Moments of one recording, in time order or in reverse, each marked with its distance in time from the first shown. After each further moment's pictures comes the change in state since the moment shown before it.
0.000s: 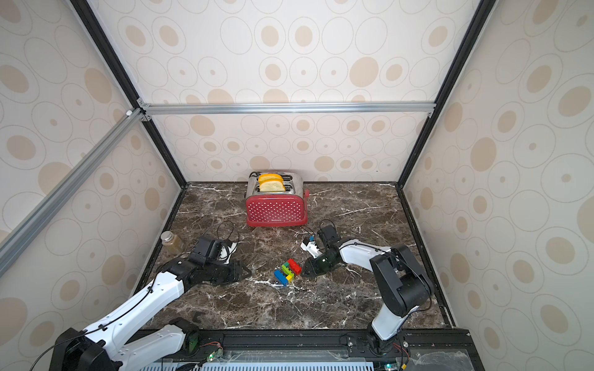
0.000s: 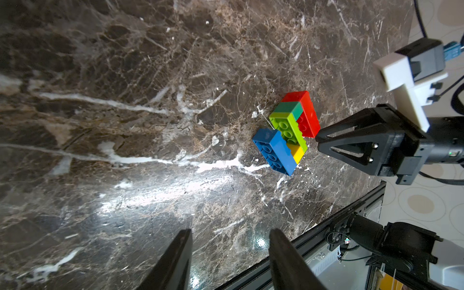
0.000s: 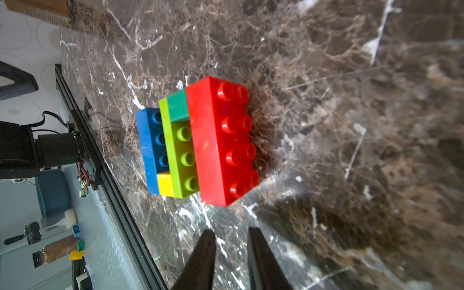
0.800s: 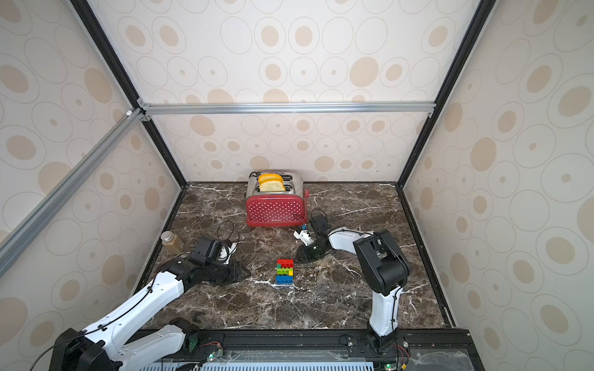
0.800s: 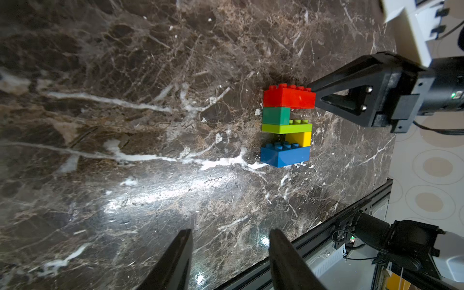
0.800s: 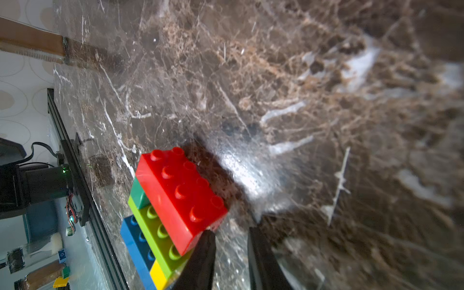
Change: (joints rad) left arm 0.000 -0.001 0.012 -0.024 -0.012 0.023; right arm 0.007 0.229 0.252 0.007 0.014 -0.015
